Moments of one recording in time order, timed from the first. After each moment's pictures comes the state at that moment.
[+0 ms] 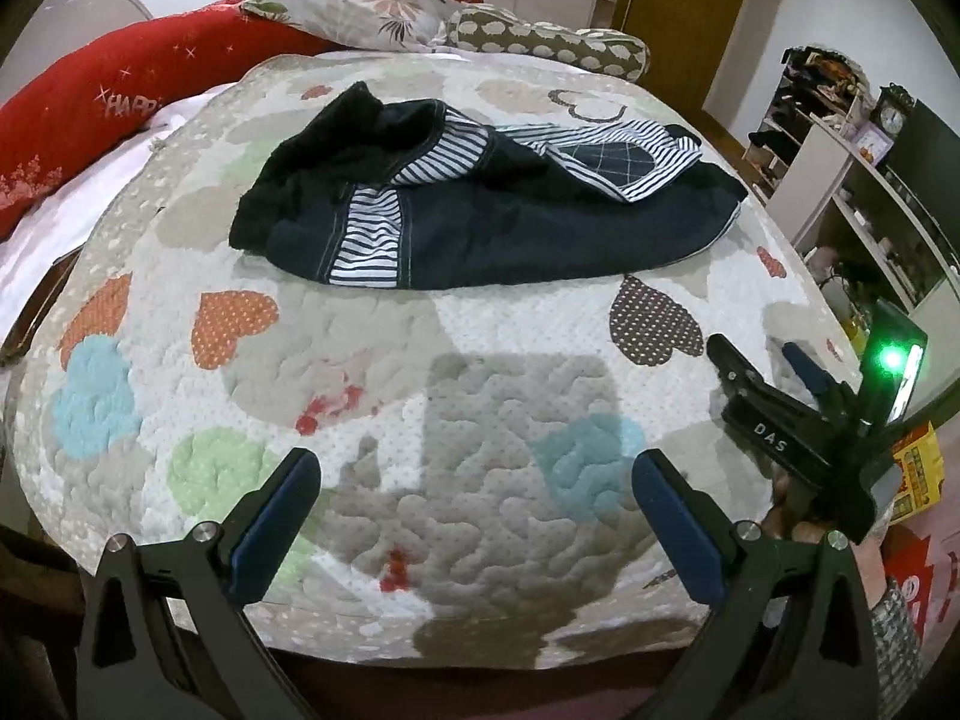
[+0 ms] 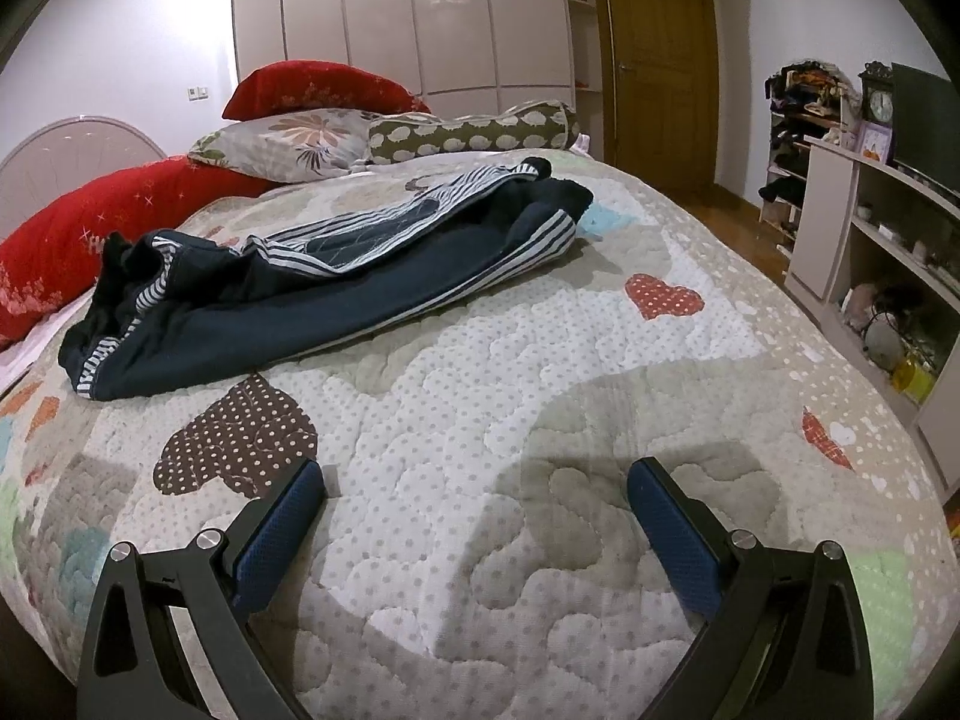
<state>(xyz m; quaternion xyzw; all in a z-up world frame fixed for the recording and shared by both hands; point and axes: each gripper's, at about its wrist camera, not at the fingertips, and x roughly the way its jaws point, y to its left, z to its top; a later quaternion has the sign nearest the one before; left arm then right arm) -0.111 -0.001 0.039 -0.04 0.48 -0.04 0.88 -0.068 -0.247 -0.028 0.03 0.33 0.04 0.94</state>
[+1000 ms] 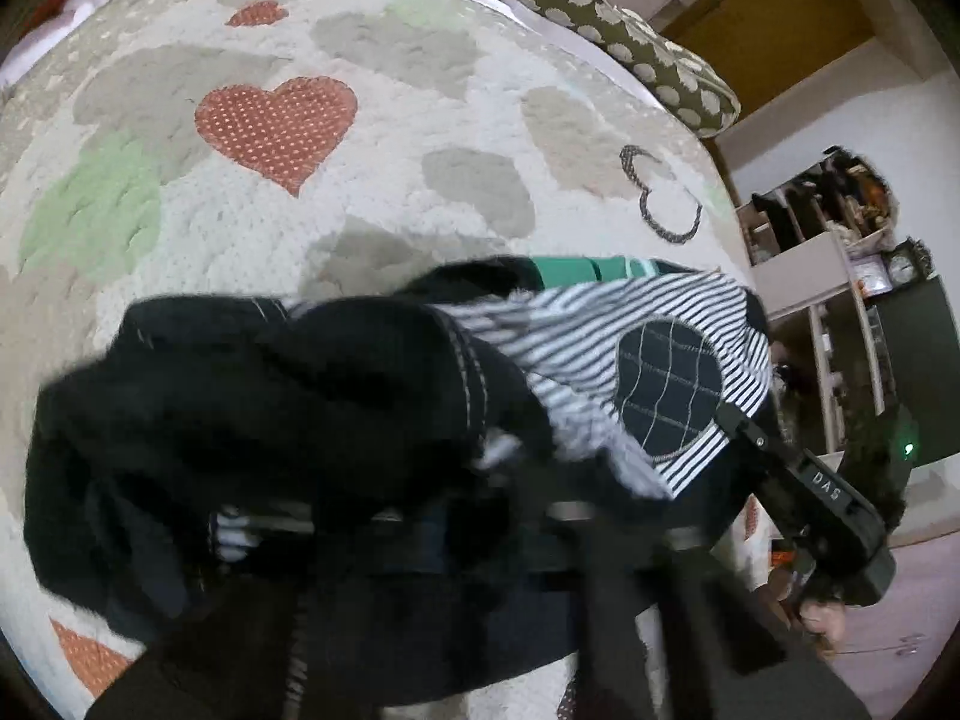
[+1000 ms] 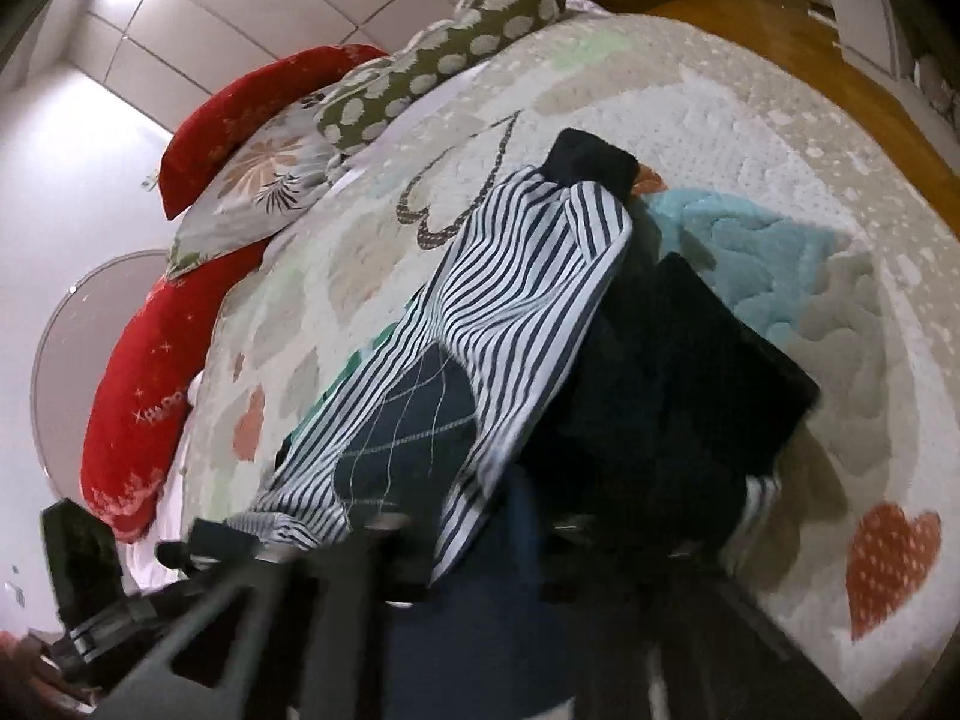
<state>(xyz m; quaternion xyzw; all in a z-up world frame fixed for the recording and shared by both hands) 0.134 0.034 0.020 -0.25 0.55 -0.08 0.79 0.150 -0.270 0.001 0.29 0.48 0.12 0.82</state>
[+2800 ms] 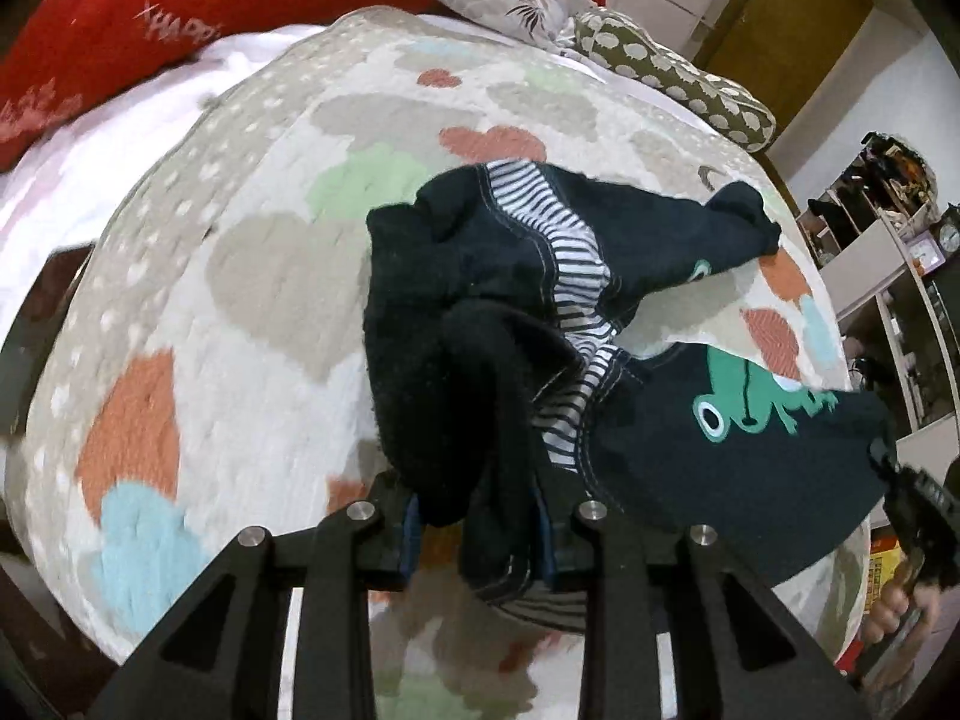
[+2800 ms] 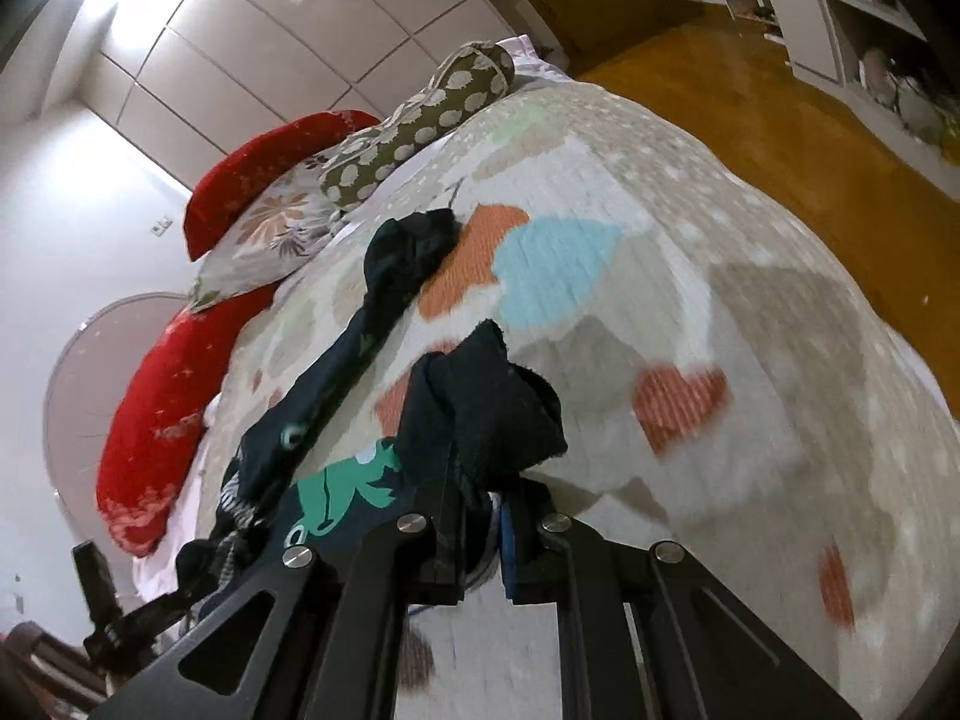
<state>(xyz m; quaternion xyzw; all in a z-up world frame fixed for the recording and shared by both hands) 0.012 0.132 0.038 -0.14 0.52 0.01 0.84 0.019 -0.329 0.032 0.31 0.42 0.09 0.85</state>
